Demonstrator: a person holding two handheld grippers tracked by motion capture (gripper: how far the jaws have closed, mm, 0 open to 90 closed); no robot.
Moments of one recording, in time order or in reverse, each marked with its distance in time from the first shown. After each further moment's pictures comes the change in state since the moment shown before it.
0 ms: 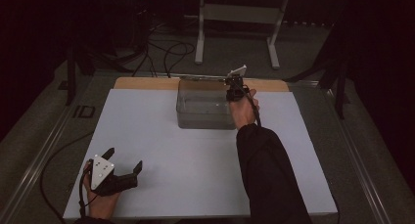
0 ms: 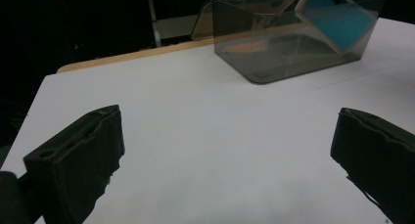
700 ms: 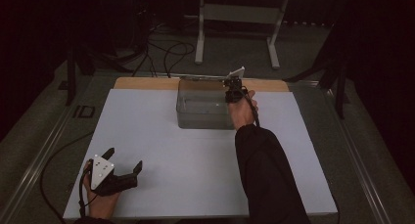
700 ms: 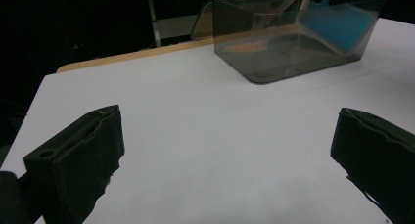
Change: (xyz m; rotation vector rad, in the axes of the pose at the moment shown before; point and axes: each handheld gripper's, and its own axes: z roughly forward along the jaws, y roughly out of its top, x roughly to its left) left arm 0.000 0.000 0.000 0.000 -0.001 -0.001; right arm 0.003 -0.002 0.008 0.031 -0.010 0.000
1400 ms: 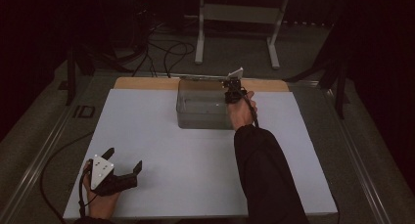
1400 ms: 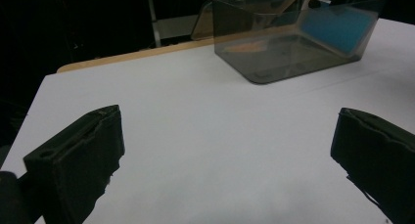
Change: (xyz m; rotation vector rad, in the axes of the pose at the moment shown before) left arm 0.000 0.000 0.000 -0.001 0.000 -0.001; right arm 0.003 -0.001 0.003 0.015 -0.023 -0.006
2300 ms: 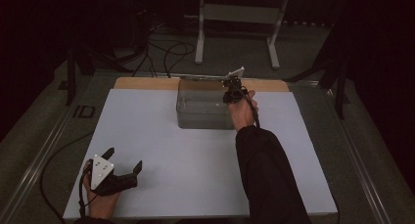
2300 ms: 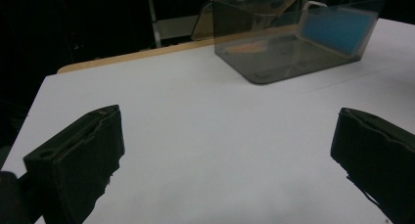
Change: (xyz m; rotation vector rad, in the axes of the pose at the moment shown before) left arm 0.000 0.000 0.000 -0.001 0.001 0.001; right arm -0.002 -0.001 -0.008 -0.048 0.048 -0.024
